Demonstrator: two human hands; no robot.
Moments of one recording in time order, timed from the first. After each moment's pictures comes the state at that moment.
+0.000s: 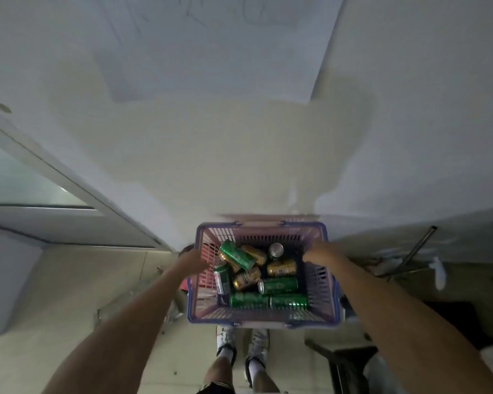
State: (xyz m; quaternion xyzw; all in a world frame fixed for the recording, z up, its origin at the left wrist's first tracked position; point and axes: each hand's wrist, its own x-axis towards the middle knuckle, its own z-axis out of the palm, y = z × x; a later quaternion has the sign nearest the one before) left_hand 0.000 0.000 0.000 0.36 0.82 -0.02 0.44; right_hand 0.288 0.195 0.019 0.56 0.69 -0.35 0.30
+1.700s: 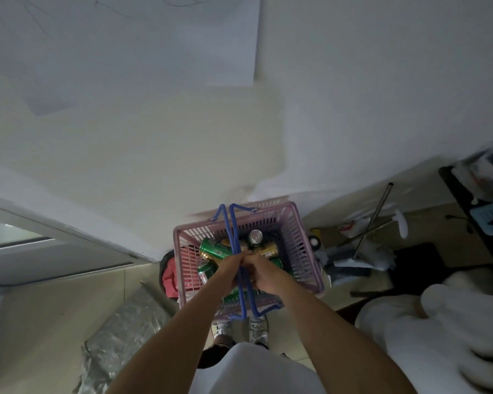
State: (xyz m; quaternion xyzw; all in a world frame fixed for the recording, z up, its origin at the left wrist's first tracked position) left_hand 0.133 0.036 0.002 0.00 0.65 0.34 0.68; right_hand 0.237 0.071 -0.002 0.54 0.28 -0.79 0.01
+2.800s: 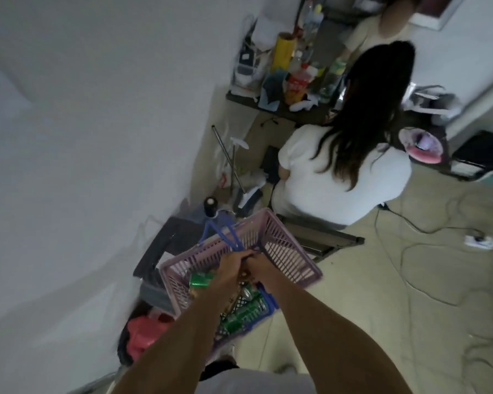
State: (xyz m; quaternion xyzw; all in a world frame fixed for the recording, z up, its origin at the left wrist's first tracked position) left_hand 0.205 -0.066 0.016 0.33 0.56 0.05 0.76; right_hand 0.271 -0.124 0.036 0.79 0.07 -0.54 -0.27
